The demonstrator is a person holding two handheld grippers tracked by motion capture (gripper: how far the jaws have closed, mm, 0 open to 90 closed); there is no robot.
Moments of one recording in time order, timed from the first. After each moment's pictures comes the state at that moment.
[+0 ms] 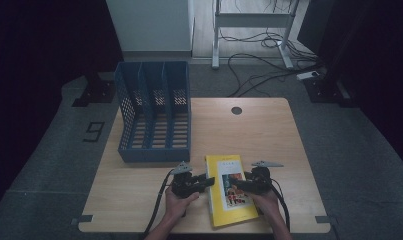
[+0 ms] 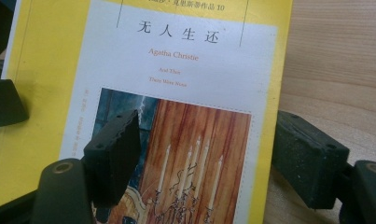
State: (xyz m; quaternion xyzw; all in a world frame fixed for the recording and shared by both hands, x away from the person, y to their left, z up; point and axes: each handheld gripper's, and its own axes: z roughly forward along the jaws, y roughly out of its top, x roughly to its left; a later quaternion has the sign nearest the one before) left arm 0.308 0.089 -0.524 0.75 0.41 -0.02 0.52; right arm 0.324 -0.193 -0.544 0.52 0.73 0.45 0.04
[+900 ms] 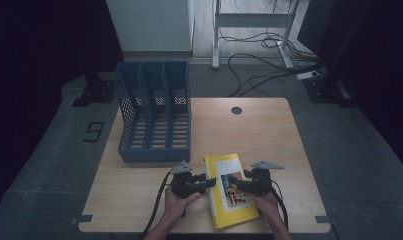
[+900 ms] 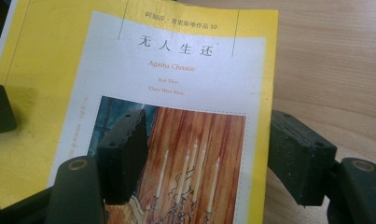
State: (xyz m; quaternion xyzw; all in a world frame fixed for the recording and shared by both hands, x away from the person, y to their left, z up) left arm 0.303 0.088 -0.511 0.75 0.39 -0.02 0.53; right arm 0.315 -0.189 -0.532 0.50 0.73 0.47 0.08
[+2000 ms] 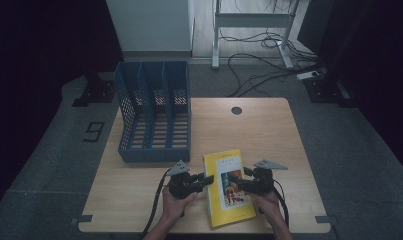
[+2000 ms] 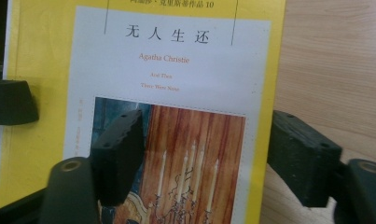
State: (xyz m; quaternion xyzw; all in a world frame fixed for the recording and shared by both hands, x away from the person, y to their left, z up) left arm 0.297 0.094 -0.501 0.74 0.38 0.00 0.55; right arm 0.312 -0.192 -0.522 0.48 0.71 0.50 0.08
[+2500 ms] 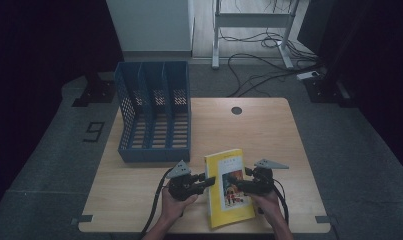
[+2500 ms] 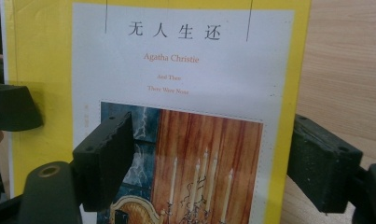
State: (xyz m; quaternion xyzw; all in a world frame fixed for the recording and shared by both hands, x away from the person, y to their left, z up) left arm 0.289 0.092 -0.484 0.76 0.34 0.01 0.55; right arm 0.308 -0.190 -0.514 0.46 0.71 0.52 0.06
